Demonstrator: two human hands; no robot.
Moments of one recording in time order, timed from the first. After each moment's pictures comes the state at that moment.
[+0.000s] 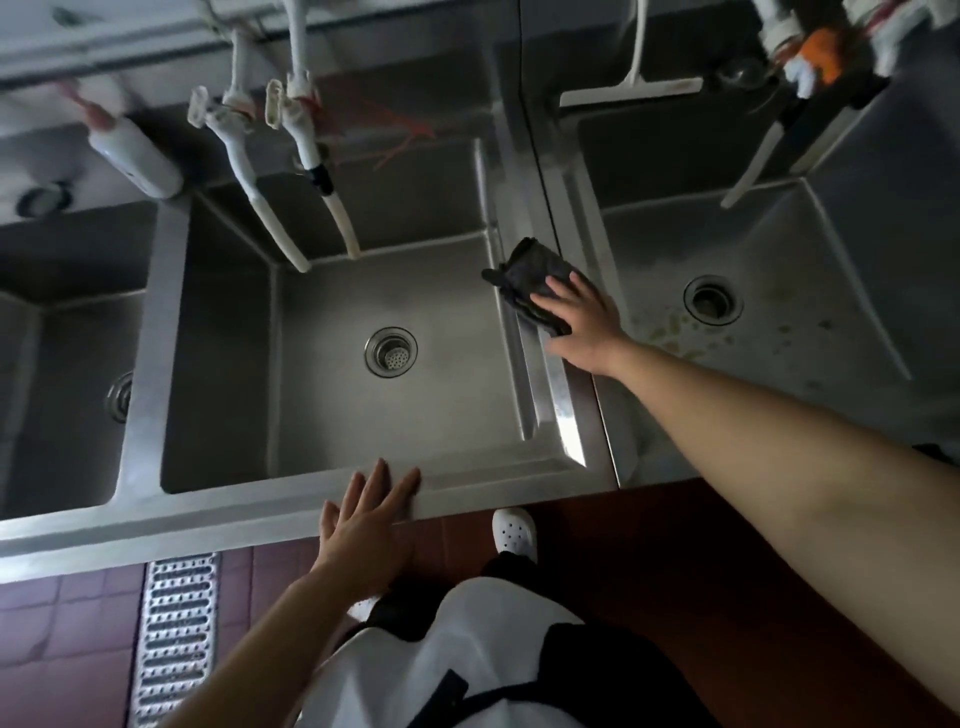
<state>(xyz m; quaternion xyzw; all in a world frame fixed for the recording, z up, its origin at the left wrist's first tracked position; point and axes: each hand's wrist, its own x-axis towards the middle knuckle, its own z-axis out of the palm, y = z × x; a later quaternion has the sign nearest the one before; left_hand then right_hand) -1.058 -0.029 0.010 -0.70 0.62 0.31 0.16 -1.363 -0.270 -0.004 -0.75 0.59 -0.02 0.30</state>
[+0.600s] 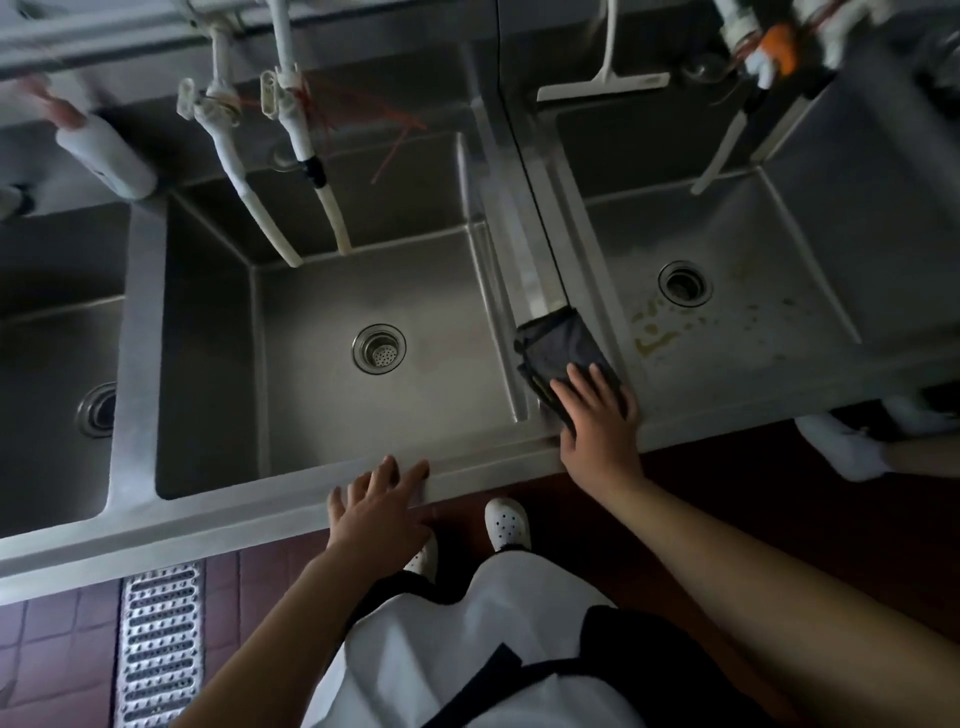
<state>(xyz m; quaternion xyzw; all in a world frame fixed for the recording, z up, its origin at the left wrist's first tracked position) -1.057 -0.038 0.026 -0.67 0.66 0.29 0.20 -1.339 -0.088 -0.008 -0.71 0.69 -0.08 0.16</state>
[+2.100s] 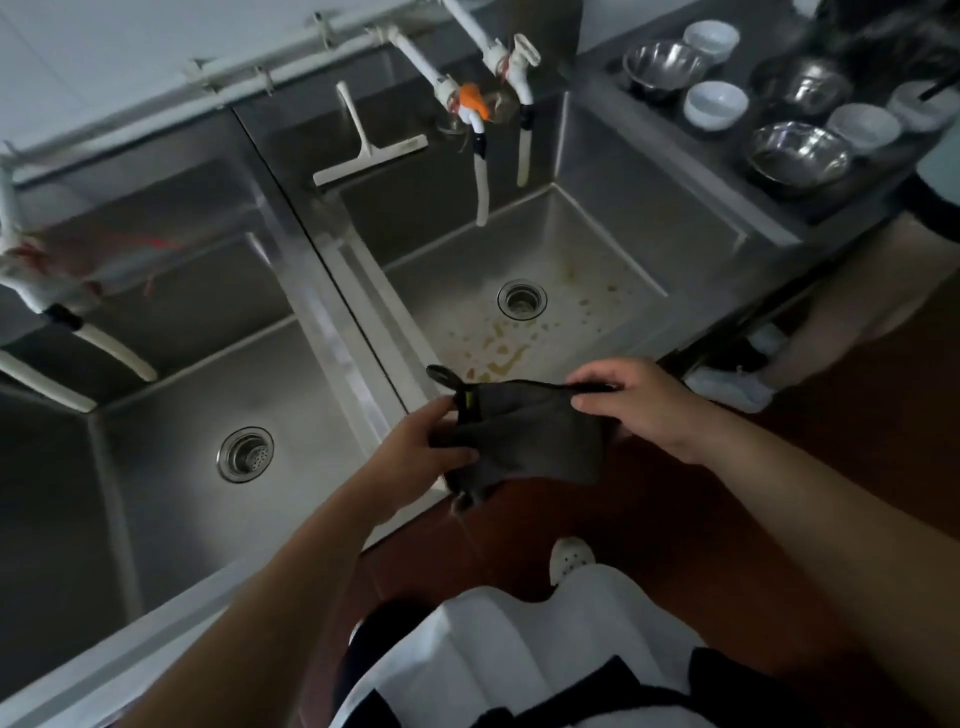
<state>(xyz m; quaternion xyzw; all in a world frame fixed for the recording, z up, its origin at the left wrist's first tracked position) -1.304 -0.121 0.095 -0.44 0.57 0.68 -0.13 -1.569 -0.053 0.125 -0.41 0.66 -0.33 0.54</state>
